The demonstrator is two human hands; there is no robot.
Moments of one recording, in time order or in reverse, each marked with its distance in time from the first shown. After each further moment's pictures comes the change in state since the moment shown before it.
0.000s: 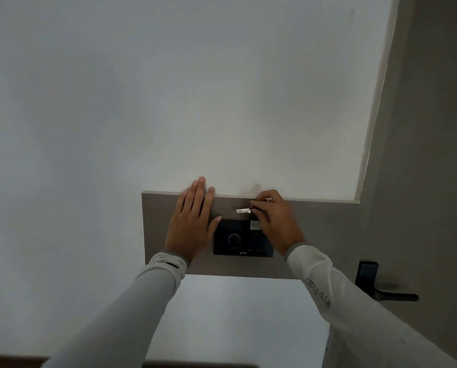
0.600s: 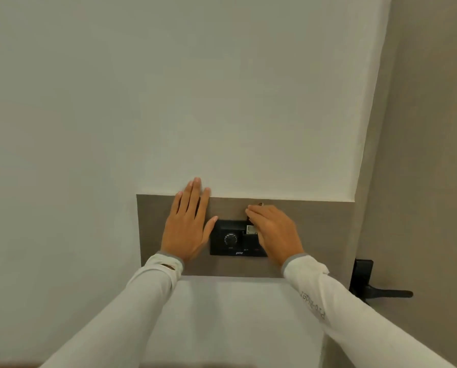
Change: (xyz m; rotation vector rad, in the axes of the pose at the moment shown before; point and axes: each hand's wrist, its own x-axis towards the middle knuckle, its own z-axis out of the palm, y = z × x) left_hand -0.001 -0.002 0.002 -0.020 -0.036 -0.009; right_hand -0.022 0.006 0.004 -0.391 0.009 -0.189
